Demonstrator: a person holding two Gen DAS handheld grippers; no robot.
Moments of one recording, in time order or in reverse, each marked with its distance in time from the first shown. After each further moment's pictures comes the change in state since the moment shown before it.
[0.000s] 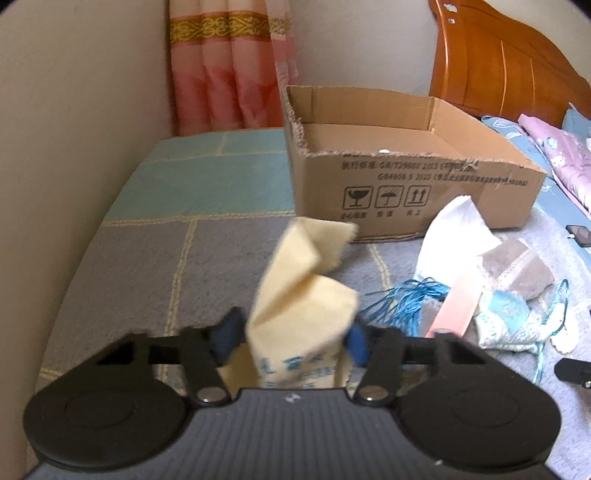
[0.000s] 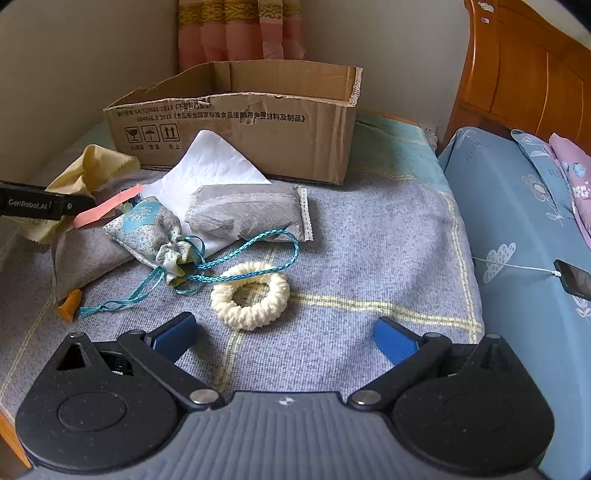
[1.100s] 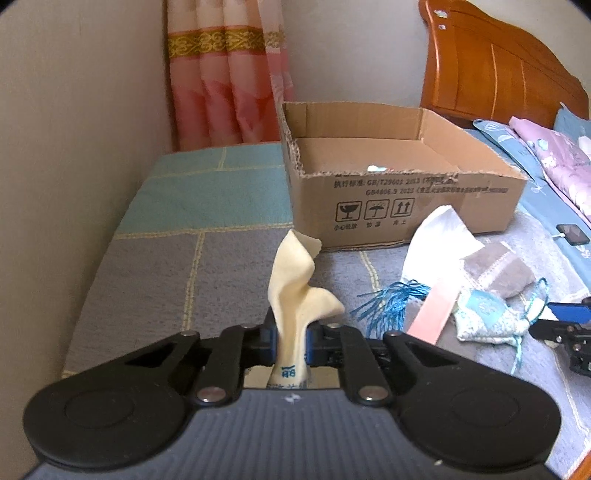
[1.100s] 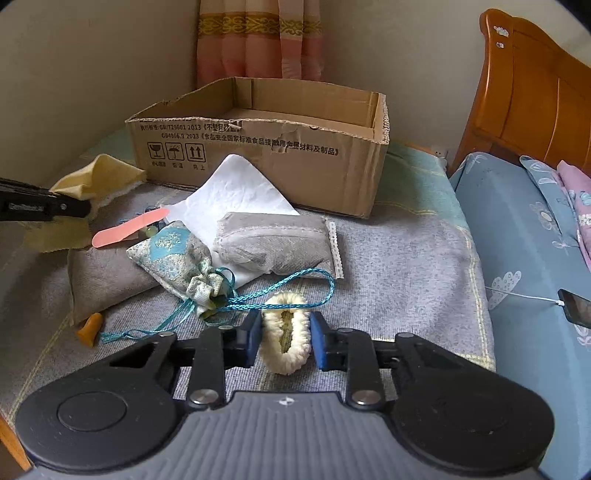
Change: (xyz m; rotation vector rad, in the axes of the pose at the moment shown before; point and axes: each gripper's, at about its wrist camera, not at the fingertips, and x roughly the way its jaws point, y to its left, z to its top) left arm -0.028 0.005 0.001 0.024 -0.021 -0.008; right arm -0.001 0.022 0.013 -0.056 -0.045 0.002
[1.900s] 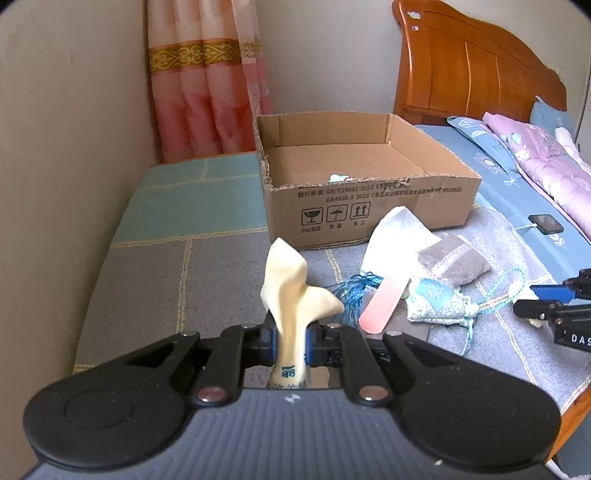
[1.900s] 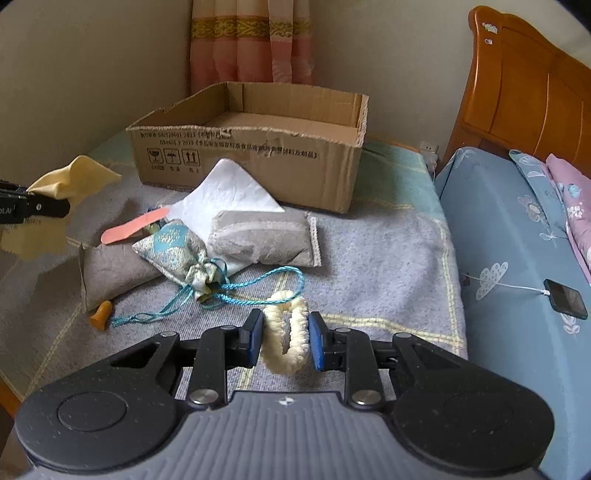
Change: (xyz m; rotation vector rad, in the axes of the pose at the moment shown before) left arm -0.038 -0.011 0.002 0.039 0.001 -0.052; right arm -0.030 -0.011 -0.005 0.020 0.005 -0.011
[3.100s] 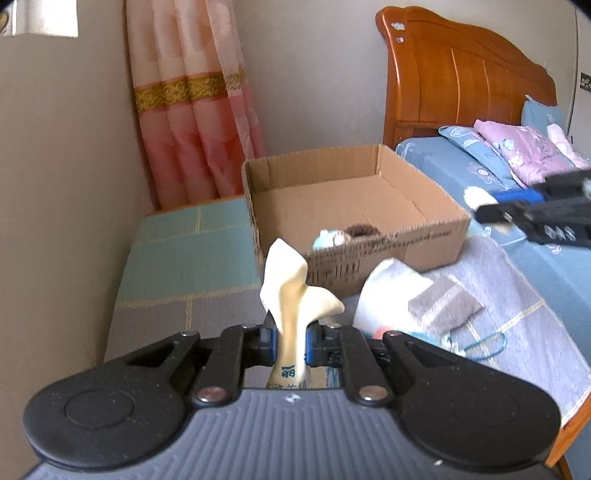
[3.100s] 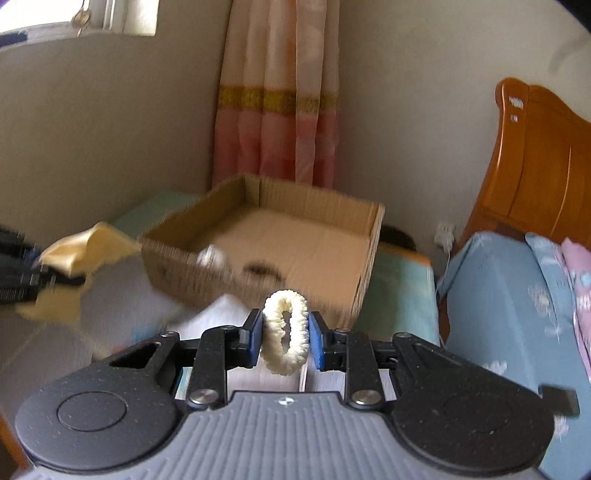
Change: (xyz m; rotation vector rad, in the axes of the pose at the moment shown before) left arm -0.012 -0.011 0.050 0.073 -0.052 0.008; right arm -0.015 -0.013 0.102 -0.105 -0.190 0.062
